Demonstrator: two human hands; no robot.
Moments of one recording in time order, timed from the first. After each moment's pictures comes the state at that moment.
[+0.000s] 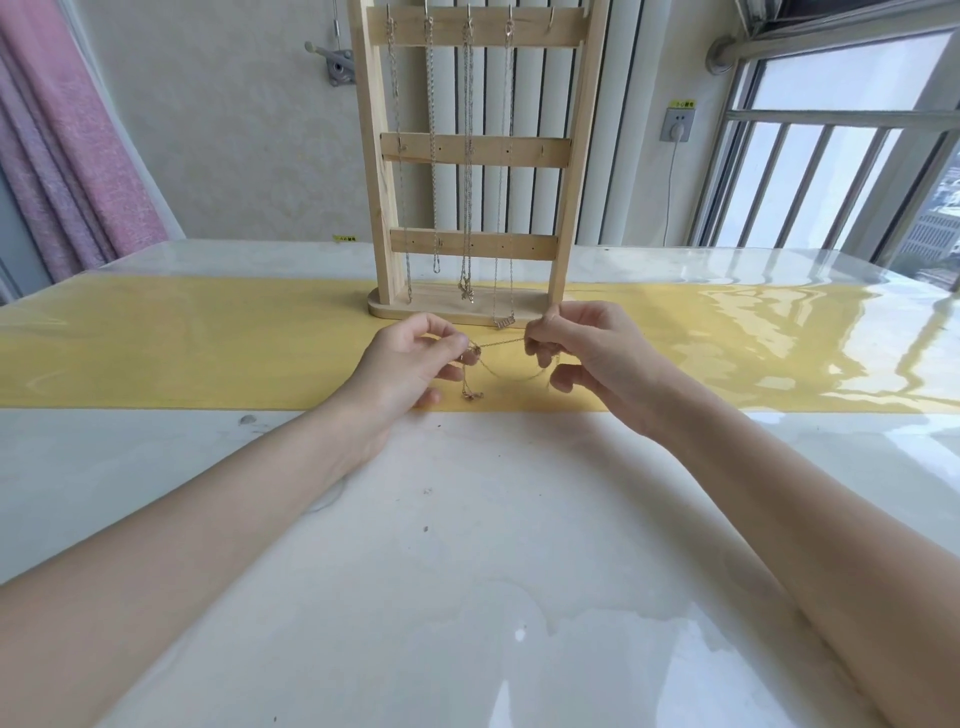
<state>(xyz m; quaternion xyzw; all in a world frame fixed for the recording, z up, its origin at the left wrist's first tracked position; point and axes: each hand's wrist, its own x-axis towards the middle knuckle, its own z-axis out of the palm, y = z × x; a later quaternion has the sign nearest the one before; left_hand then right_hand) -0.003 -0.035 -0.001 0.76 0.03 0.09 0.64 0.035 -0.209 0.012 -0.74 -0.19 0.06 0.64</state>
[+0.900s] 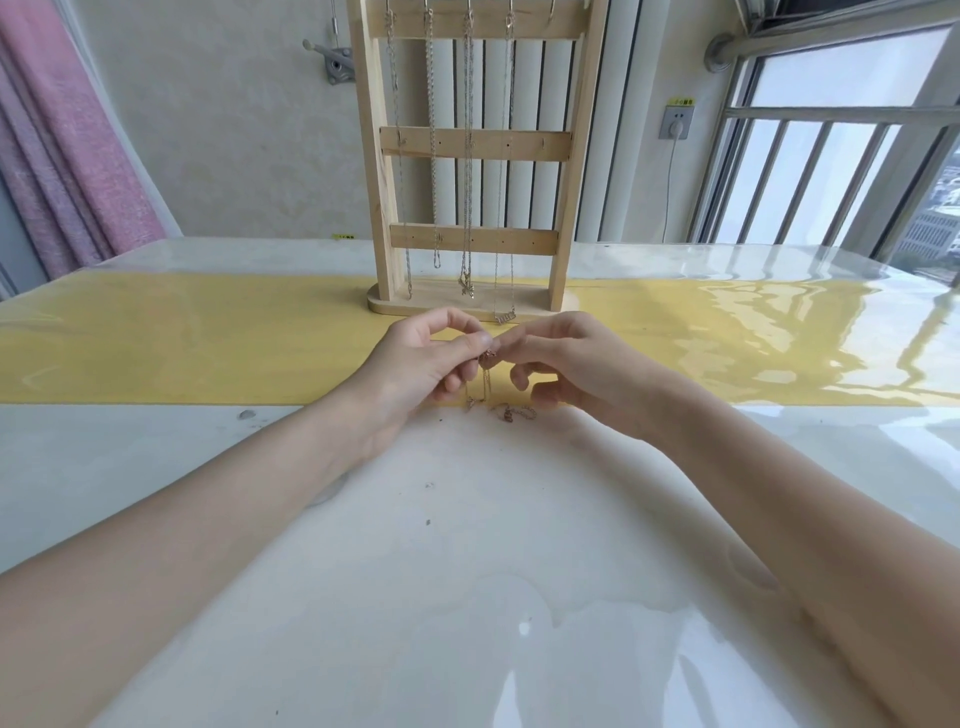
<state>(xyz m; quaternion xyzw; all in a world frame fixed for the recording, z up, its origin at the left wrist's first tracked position) -0.008 -0.039 0.003 0.74 -0.03 0.04 0.67 0.028 -0.200 0.009 -0.75 -0.23 0.15 0.60</state>
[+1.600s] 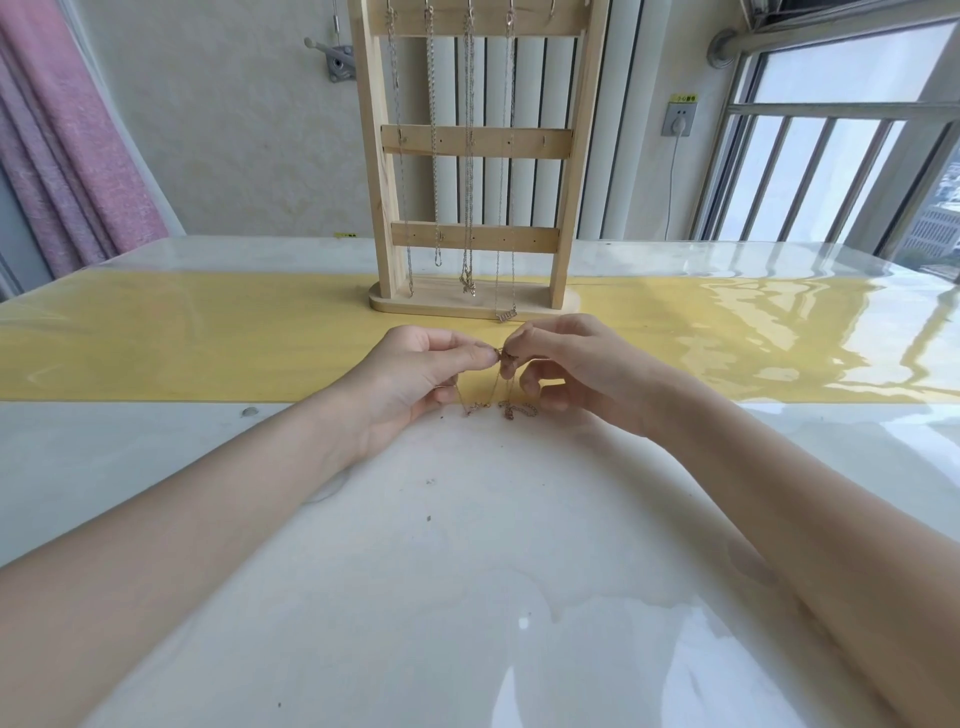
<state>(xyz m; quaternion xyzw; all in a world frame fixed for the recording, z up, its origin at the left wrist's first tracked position) -0.002 -0.034 -0.004 0.73 0.00 -0.01 0.68 0.028 -0.201 0.008 -0.75 -0.20 0.17 0.60</state>
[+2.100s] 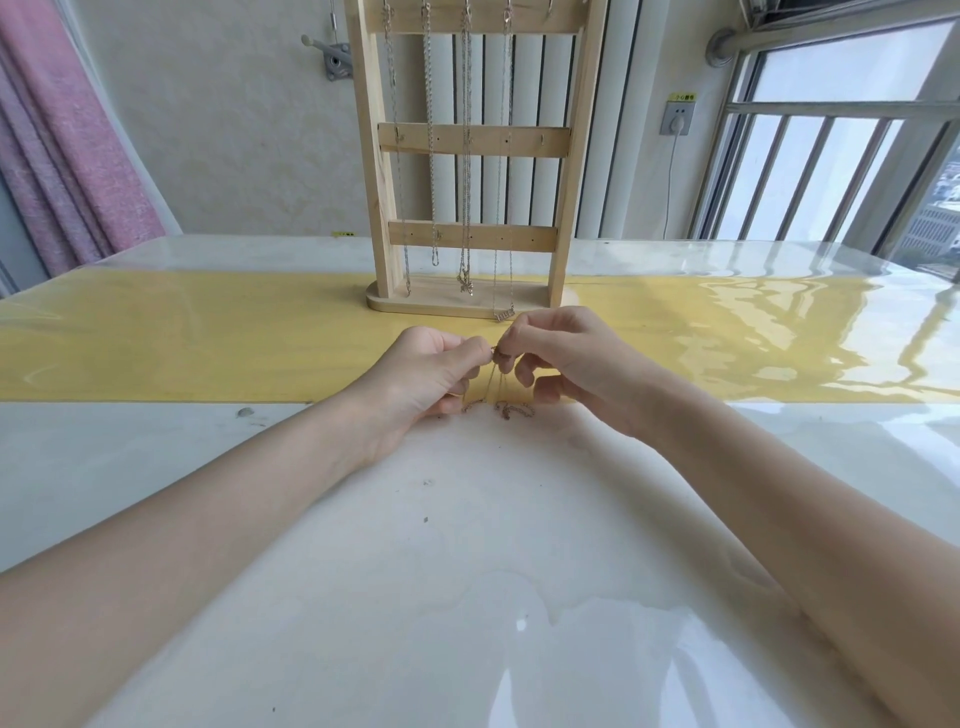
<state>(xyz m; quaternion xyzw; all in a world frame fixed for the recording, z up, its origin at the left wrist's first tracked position) -0.005 -0.044 -0.002 0.77 -0.02 0.01 0.64 0.024 -0.195 0.011 -0.76 -0.21 0.12 0.60</state>
